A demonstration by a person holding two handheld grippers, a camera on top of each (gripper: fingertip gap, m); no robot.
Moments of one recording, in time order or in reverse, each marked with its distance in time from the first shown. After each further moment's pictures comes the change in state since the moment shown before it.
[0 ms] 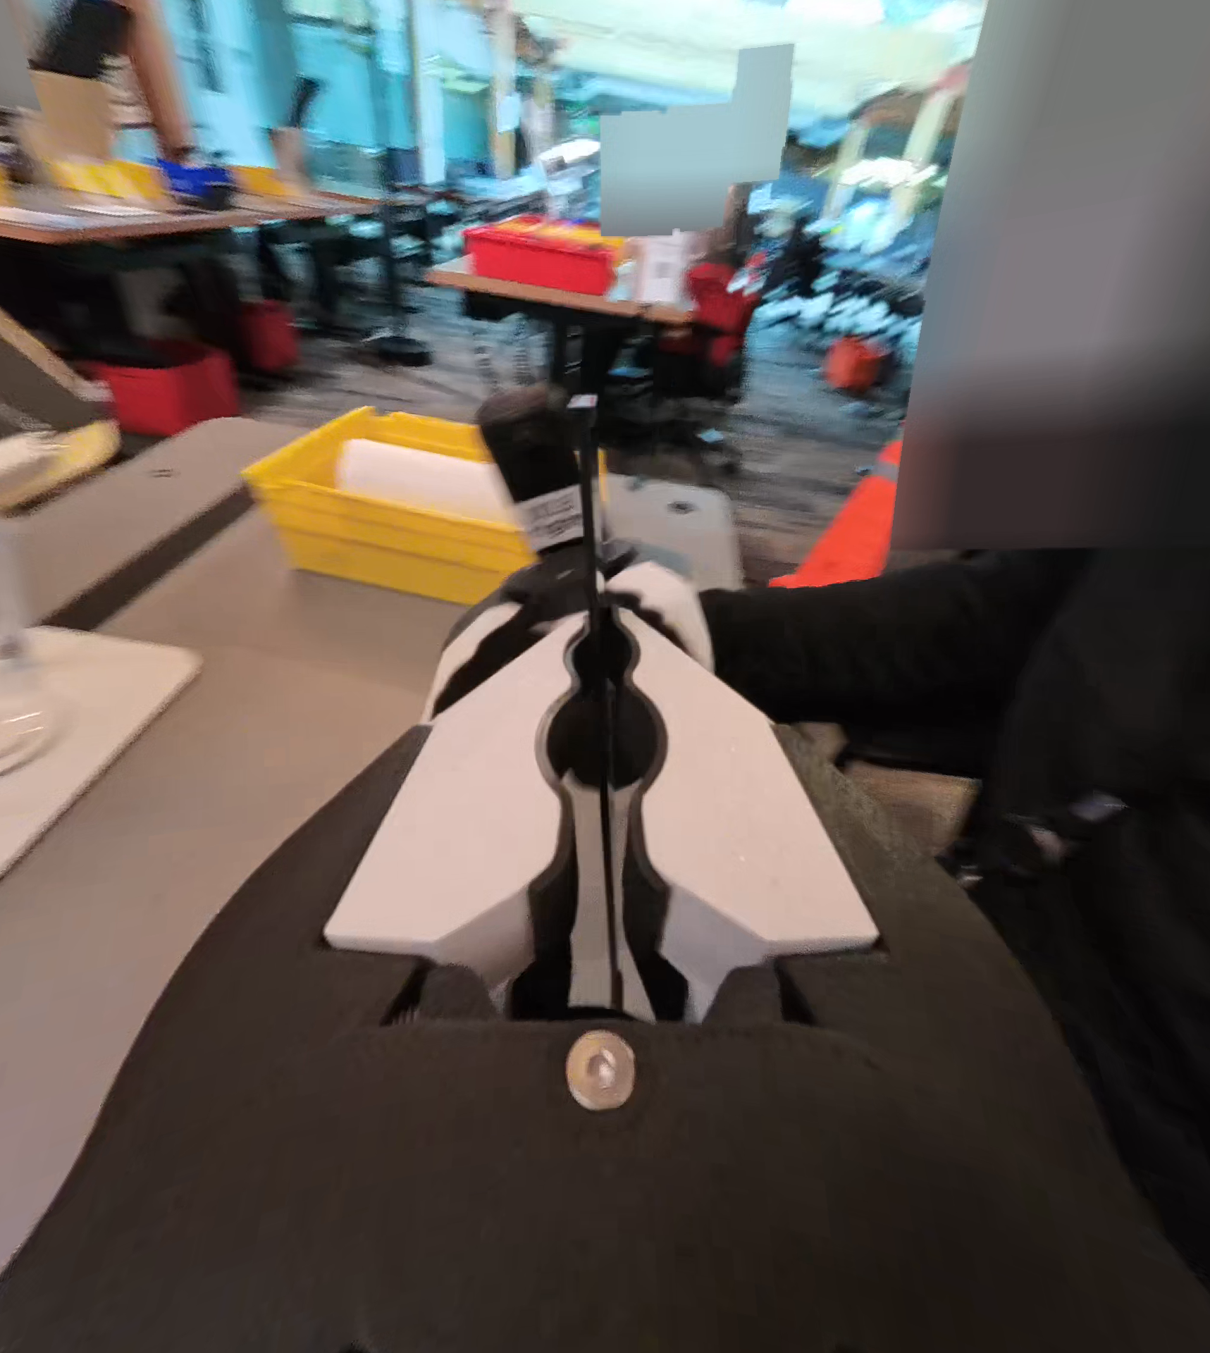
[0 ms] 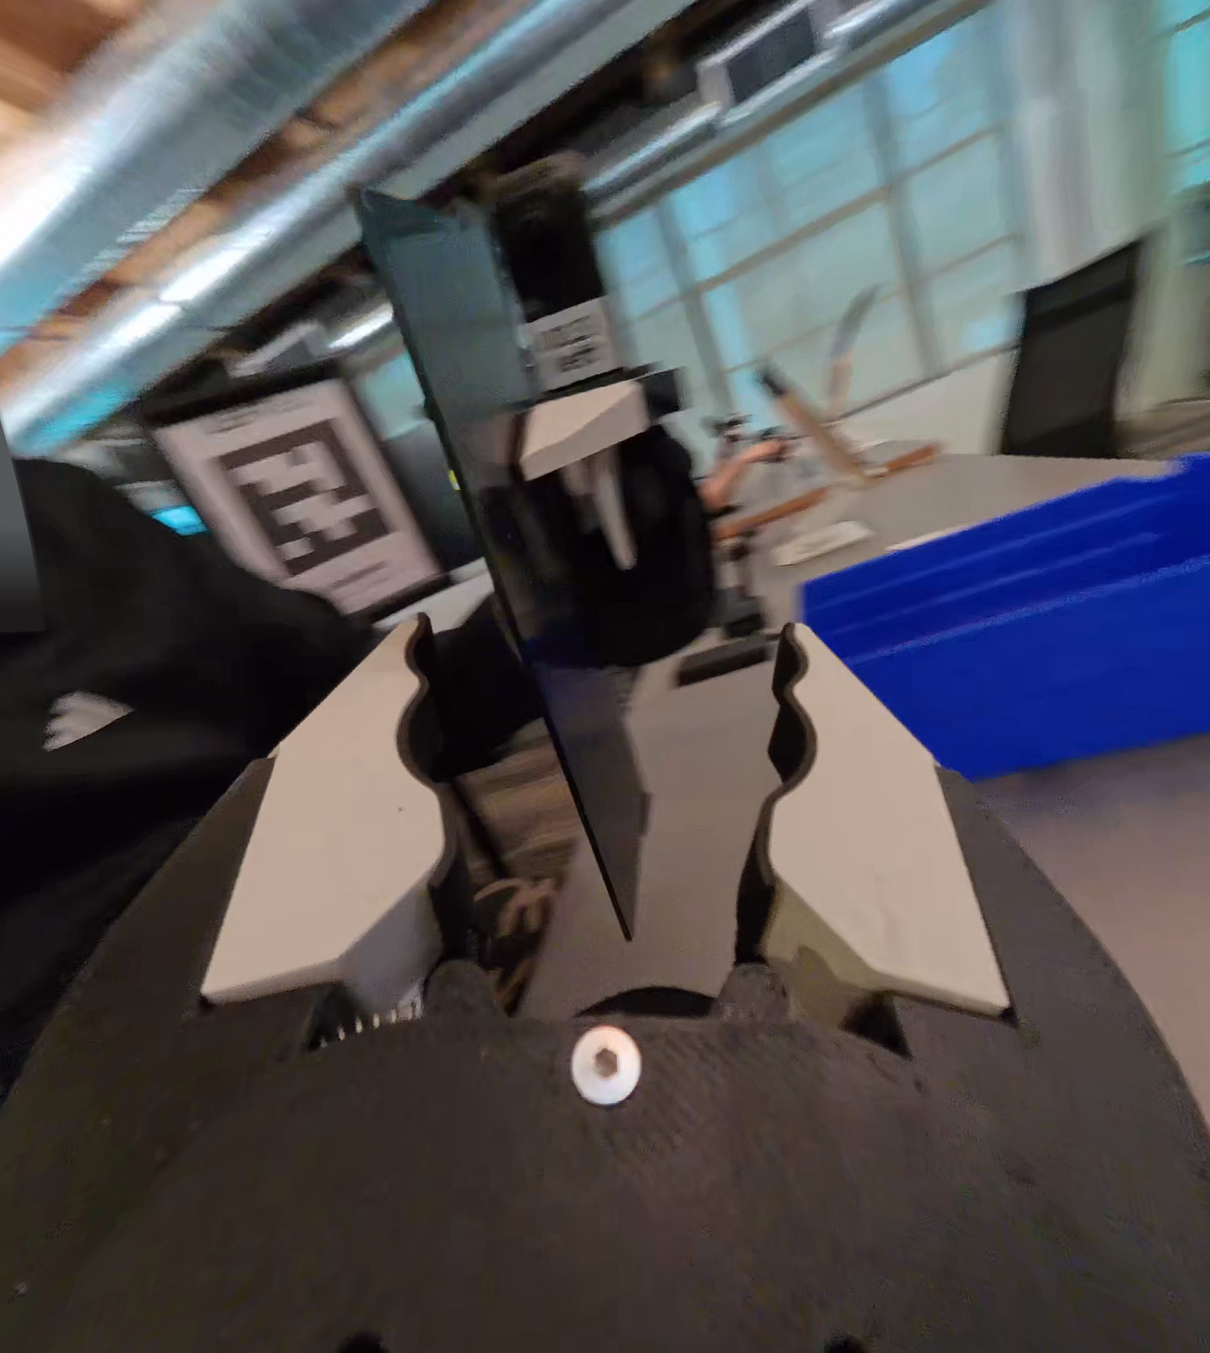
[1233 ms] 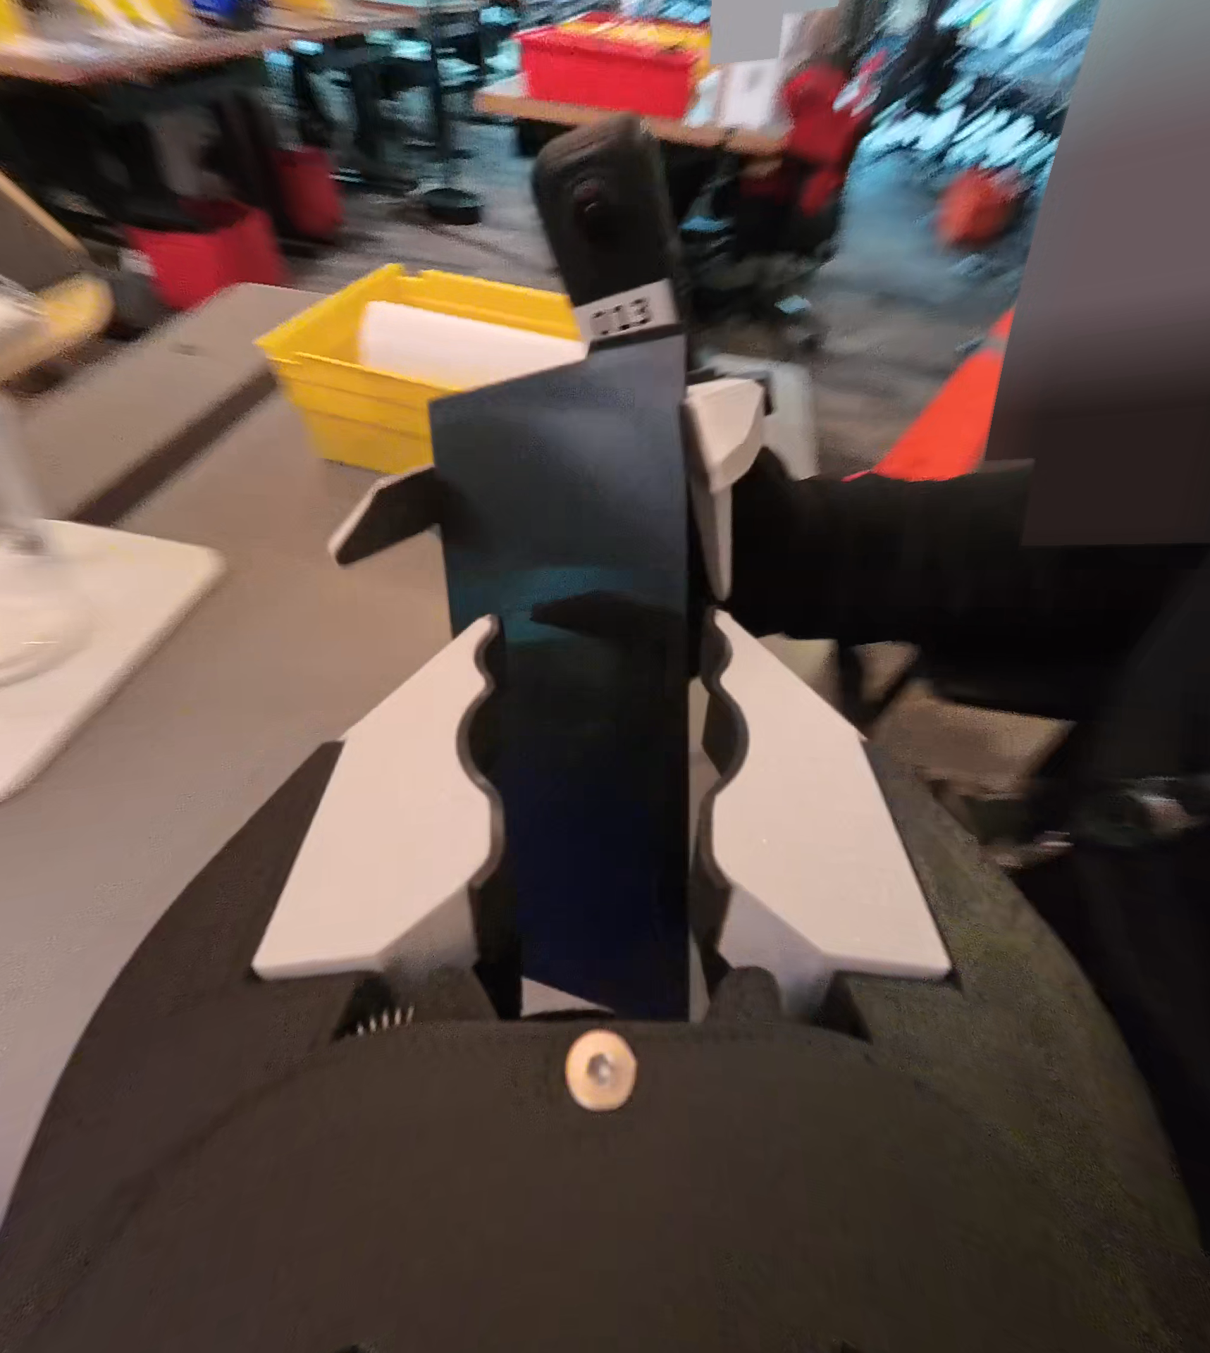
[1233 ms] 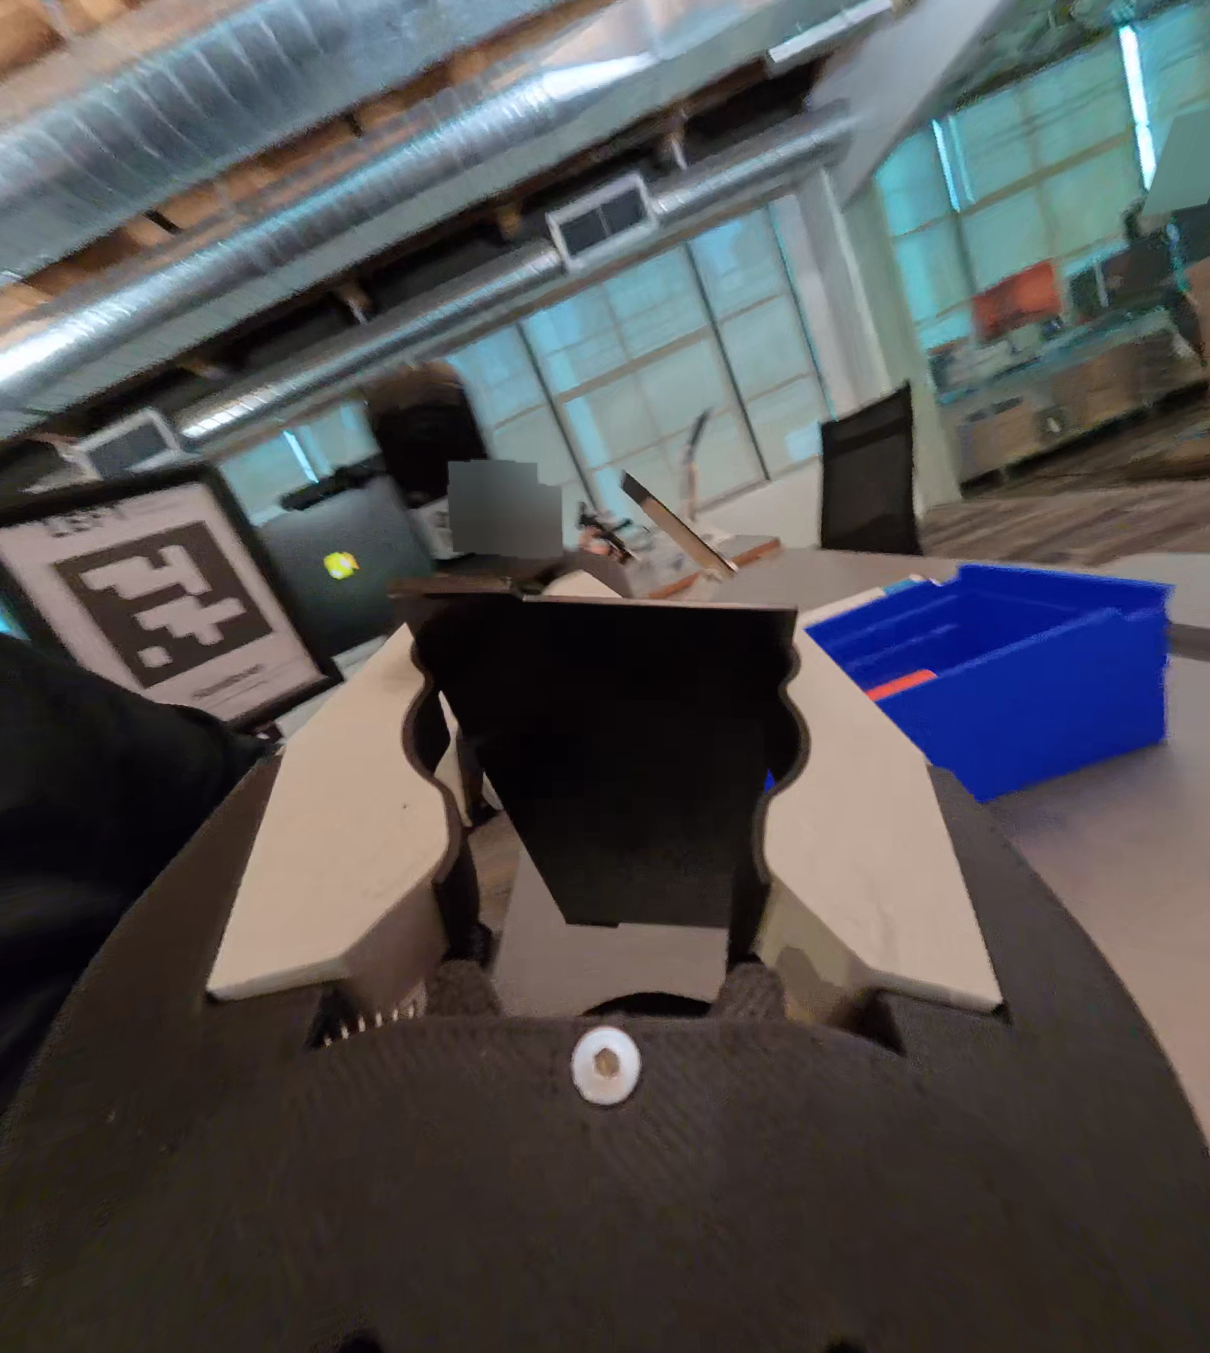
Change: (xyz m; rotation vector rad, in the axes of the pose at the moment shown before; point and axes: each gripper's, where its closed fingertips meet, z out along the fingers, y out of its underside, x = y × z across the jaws) left arm -0.013 0.041 0.025 -0.166 -0.075 0.009; right arm 0.011 -0.040 -0.002 0.138 0.174 -0.056
